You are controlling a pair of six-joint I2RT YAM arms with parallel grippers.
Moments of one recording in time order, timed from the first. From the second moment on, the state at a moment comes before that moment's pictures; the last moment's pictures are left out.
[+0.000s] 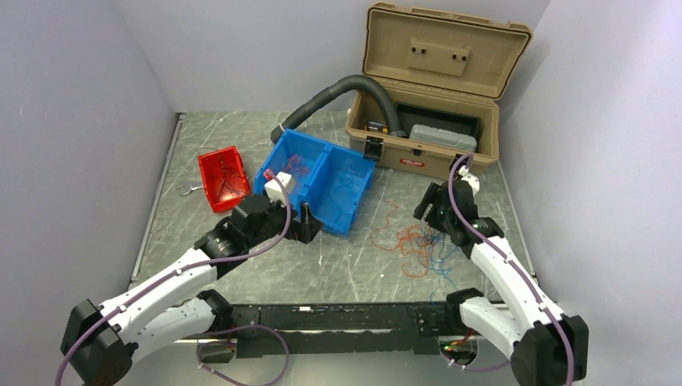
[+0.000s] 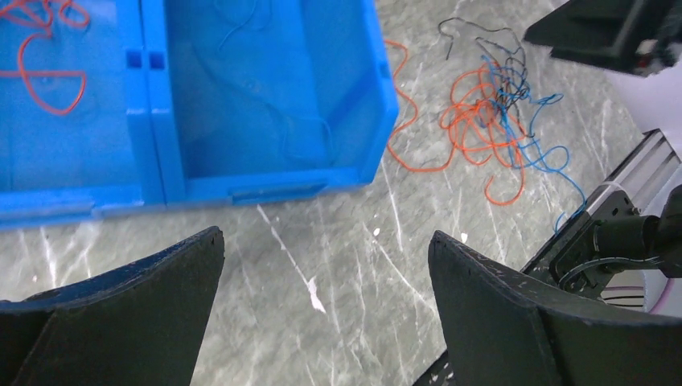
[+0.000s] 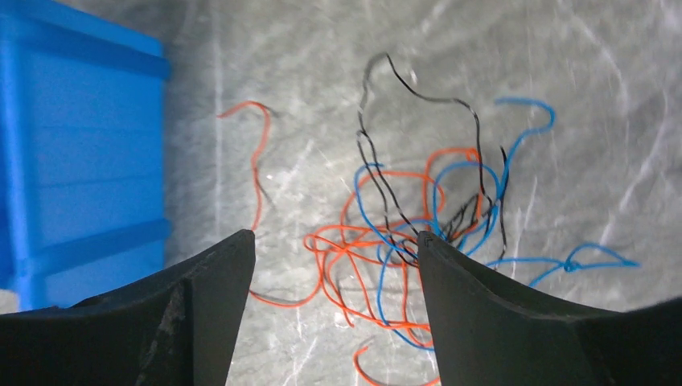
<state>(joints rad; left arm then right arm) -0.70 0.89 0.60 -0.11 0.06 -0.42 0.25 0.90 0.64 -0.46 0.16 0.62</state>
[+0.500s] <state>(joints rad) -0.72 0.94 0.55 0.14 0.18 -0.32 0.24 1.09 0.59 -0.49 0.21 0.74</state>
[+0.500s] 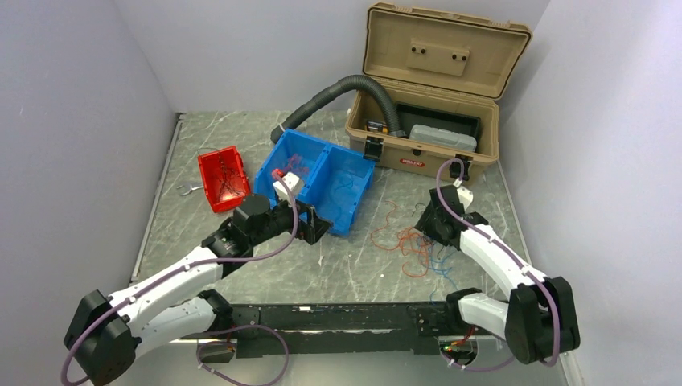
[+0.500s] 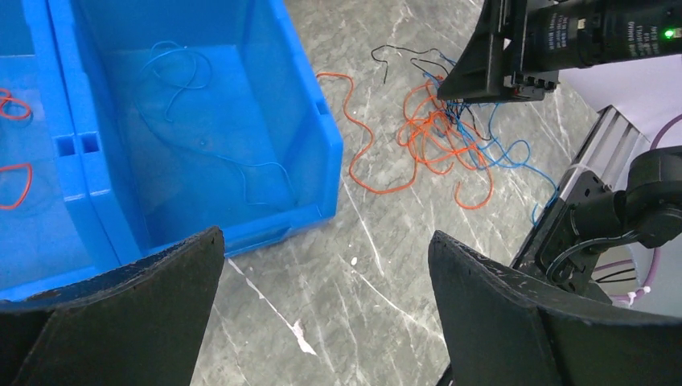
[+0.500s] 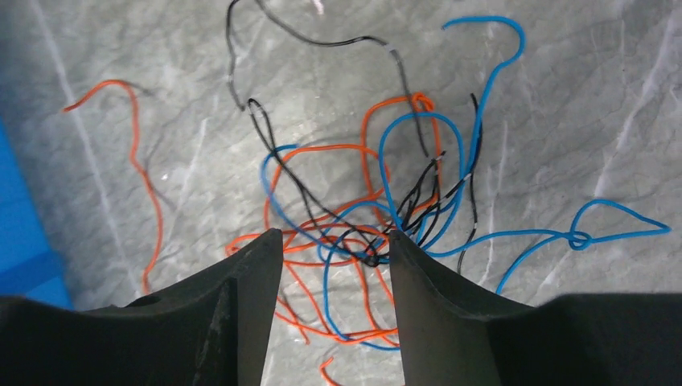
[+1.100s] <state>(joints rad) -0.84 1.39 0.84 0.19 0.33 -0.27 0.27 0.97 0.71 -0.54 0.21 0.67</state>
